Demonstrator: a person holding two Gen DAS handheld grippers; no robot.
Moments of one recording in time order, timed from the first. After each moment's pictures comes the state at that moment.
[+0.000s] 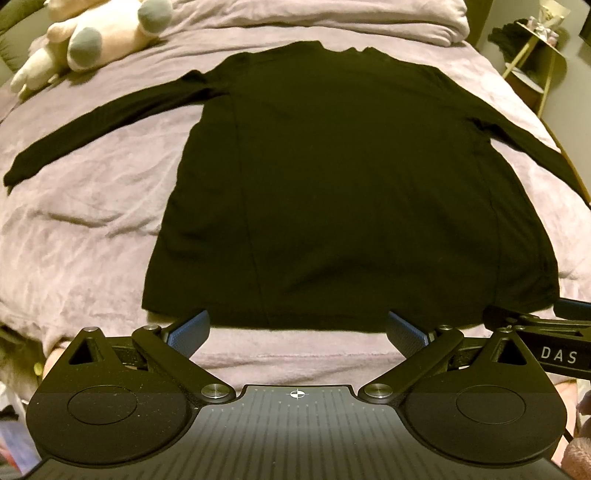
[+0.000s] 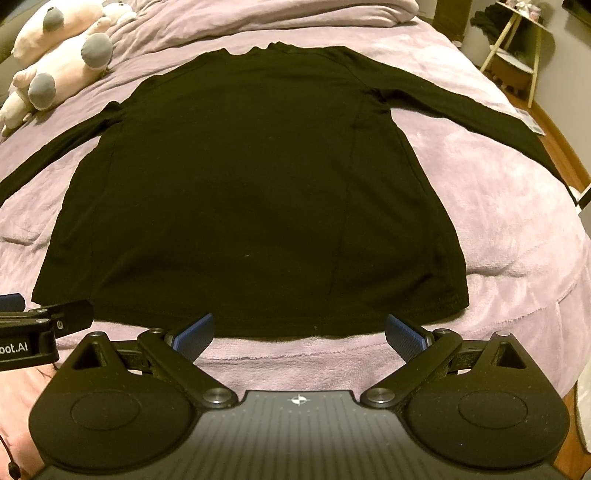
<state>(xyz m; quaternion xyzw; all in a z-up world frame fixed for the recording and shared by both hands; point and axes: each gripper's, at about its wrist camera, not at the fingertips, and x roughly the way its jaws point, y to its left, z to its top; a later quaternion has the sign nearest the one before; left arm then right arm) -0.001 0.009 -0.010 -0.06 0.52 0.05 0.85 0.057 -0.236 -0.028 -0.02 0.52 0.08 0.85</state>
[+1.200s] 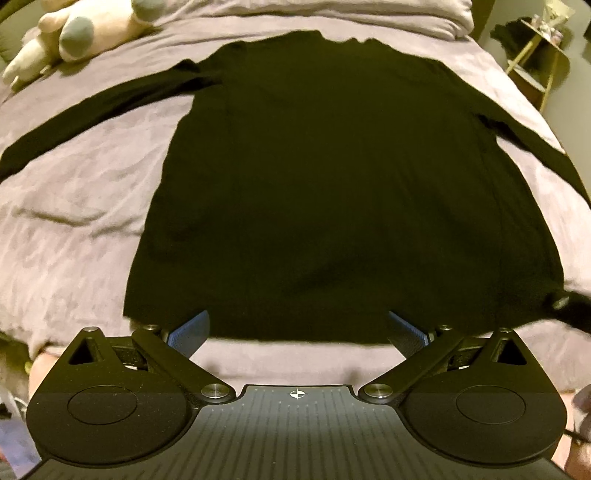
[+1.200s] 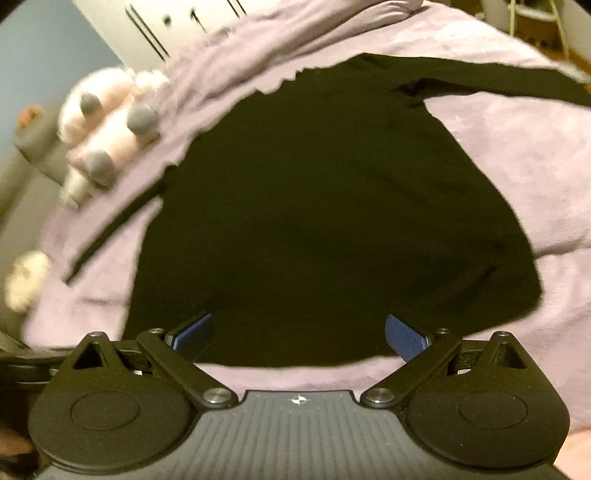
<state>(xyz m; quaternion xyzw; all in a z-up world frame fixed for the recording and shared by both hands) 0.021 0.010 -0.025 -0.07 0.53 0.05 0.85 0.067 -0.285 -0.044 0.17 0.47 0.19 0.84</state>
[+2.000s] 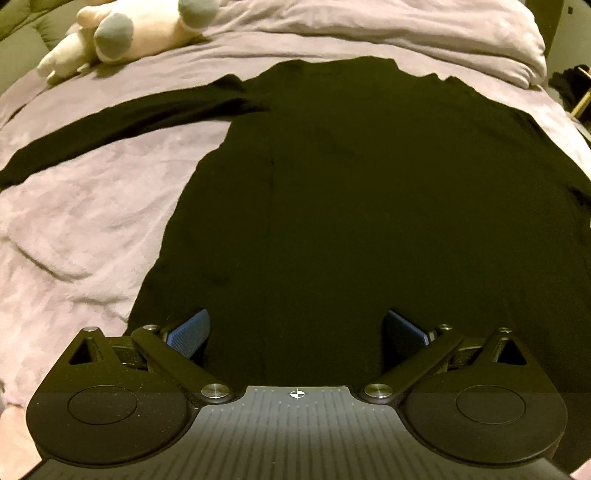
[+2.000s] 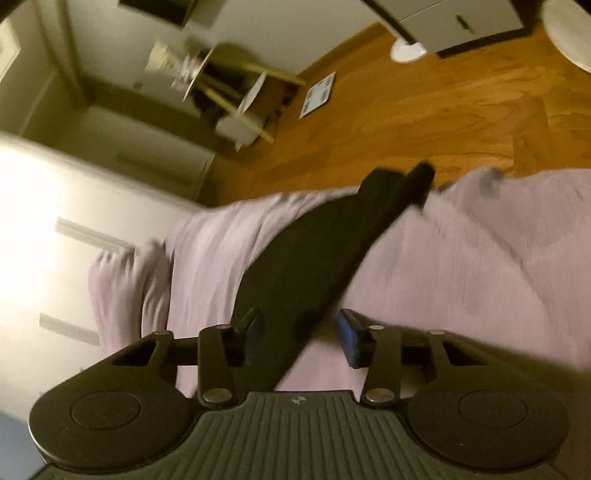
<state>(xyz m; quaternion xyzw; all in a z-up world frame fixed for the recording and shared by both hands) 0.110 0.038 -0.079 -0.09 0.48 0.14 0.86 0.241 -0.613 -0.147 0.57 0.22 -0.15 0.78</state>
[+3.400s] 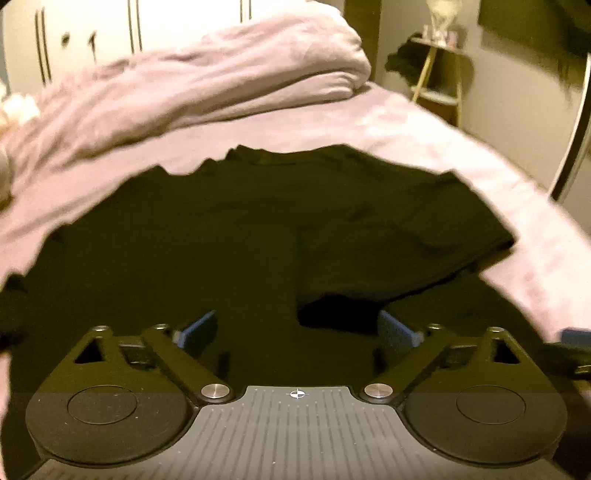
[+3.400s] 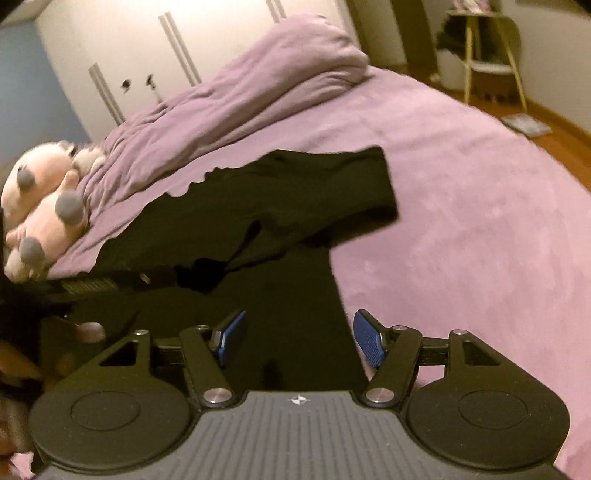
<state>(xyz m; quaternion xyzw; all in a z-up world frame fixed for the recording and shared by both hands) 0.248 -0.095 -0.065 0.06 0.39 -0.09 0.92 0.200 -0.339 -0.097 0.16 0.38 0.10 0.91</state>
